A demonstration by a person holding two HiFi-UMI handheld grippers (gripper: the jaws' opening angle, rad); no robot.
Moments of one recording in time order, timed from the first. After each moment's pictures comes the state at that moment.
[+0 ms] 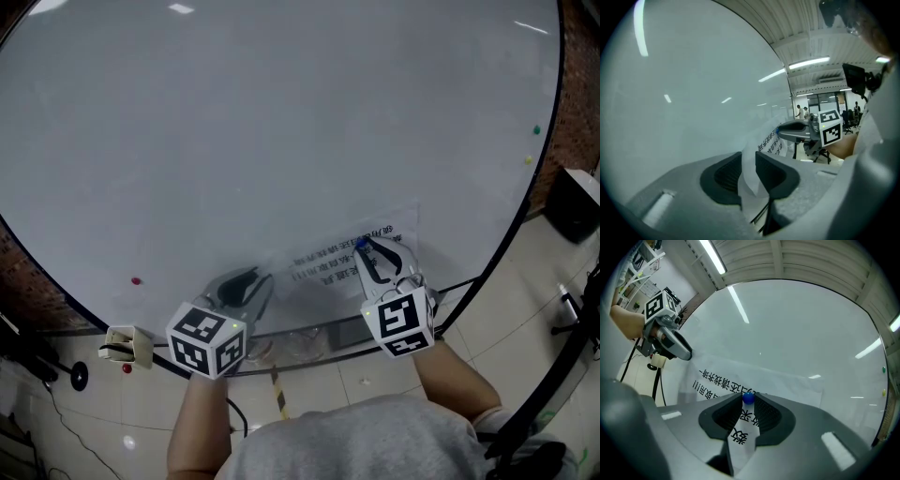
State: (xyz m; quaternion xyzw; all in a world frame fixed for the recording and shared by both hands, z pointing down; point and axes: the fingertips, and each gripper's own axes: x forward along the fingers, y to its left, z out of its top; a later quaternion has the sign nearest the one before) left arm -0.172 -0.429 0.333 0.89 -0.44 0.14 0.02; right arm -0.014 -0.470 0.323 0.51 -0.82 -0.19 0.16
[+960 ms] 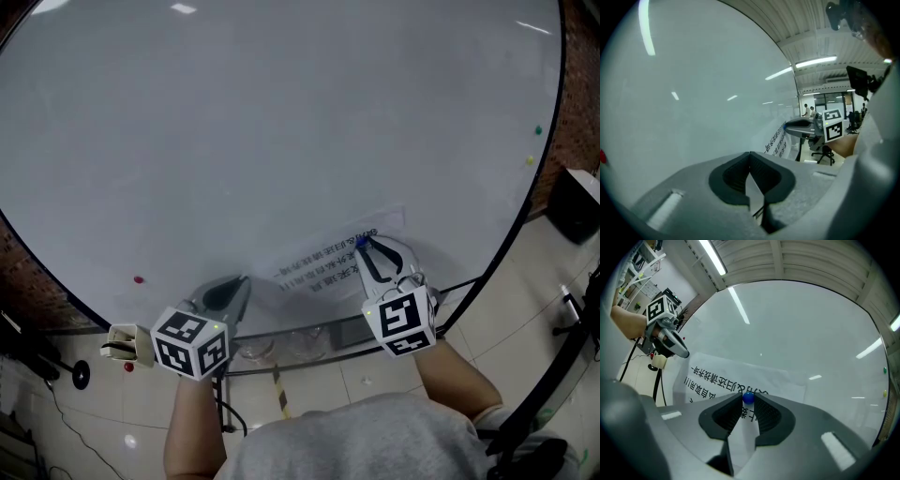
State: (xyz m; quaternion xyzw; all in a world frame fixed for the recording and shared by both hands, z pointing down) left arm -0.210 -0.422 0.341 0.87 -0.47 0.14 0.05; right arm -0.017 -0.467 0.321 0.51 -0.83 -0.20 0.15
